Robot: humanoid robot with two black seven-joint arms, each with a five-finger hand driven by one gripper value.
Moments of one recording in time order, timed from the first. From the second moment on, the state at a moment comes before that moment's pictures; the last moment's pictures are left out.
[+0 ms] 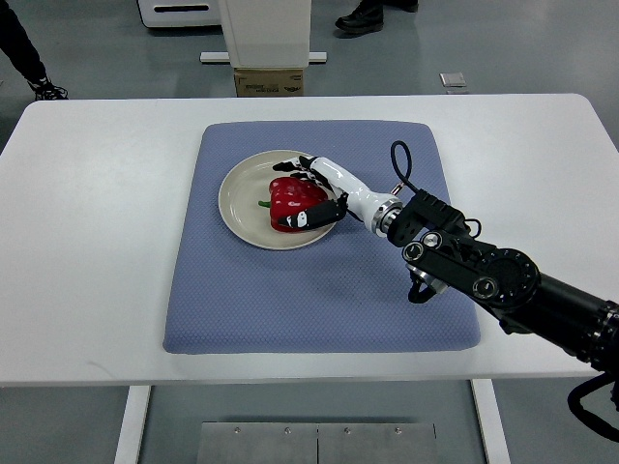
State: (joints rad) left arm 0.00 0.00 -0.22 -0.22 0.00 0.07 -0.05; right arm 0.92 0.00 0.33 0.82 -0.93 -0.11 0.14
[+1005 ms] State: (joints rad) left arm 0.00 0.00 -0.22 -0.22 0.00 0.07 -0.05; right arm 0.73 -0.07 0.89 0.89 -0.91 -0.11 0.13
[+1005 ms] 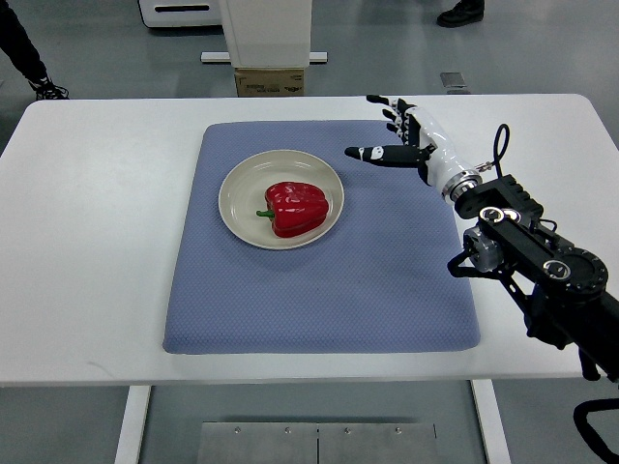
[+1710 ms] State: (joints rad) left arm 0.00 0.00 -0.22 -0.22 0.00 0.07 -0.05; right arm 0.53 0.00 1.23 0.92 -0.90 -0.11 0.14
